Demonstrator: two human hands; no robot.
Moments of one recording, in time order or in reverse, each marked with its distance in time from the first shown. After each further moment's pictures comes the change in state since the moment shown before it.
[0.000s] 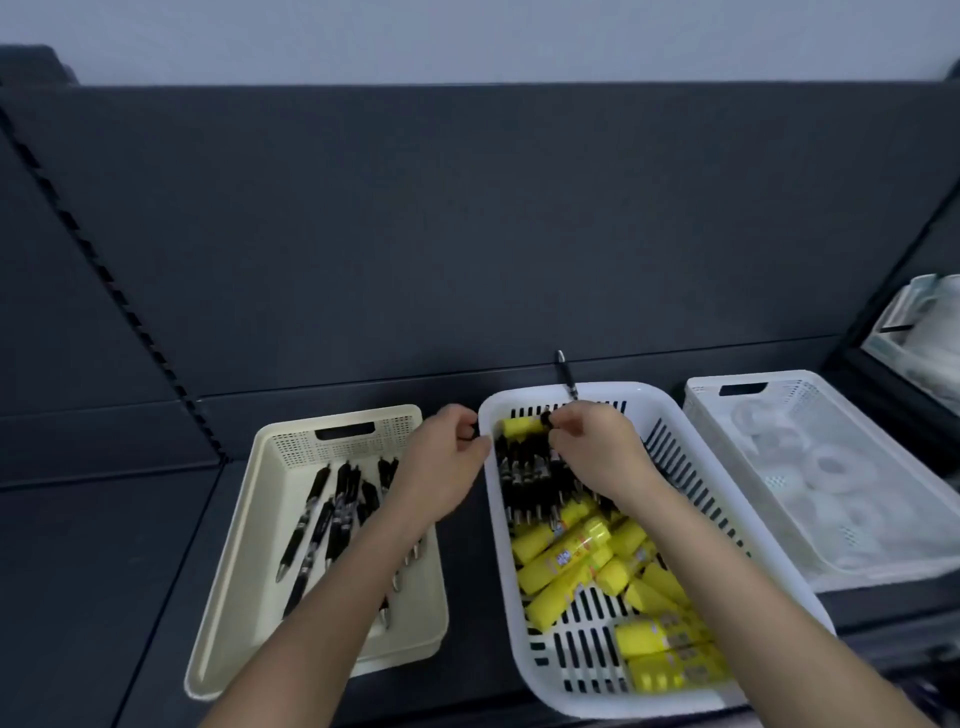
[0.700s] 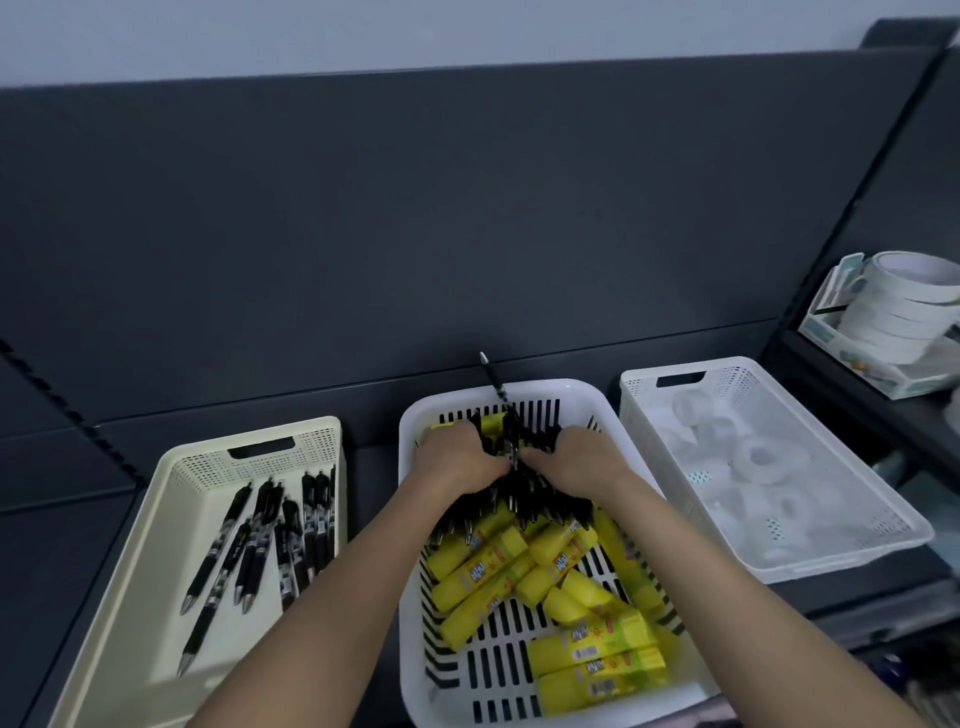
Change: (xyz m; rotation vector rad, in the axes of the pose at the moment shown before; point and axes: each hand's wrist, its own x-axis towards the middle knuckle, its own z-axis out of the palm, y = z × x) left_hand 0.044 0.053 0.089 0.451 -0.355 -0.165; right_hand 0.031 0.079 -0.025 -0.279 -0.286 0.175
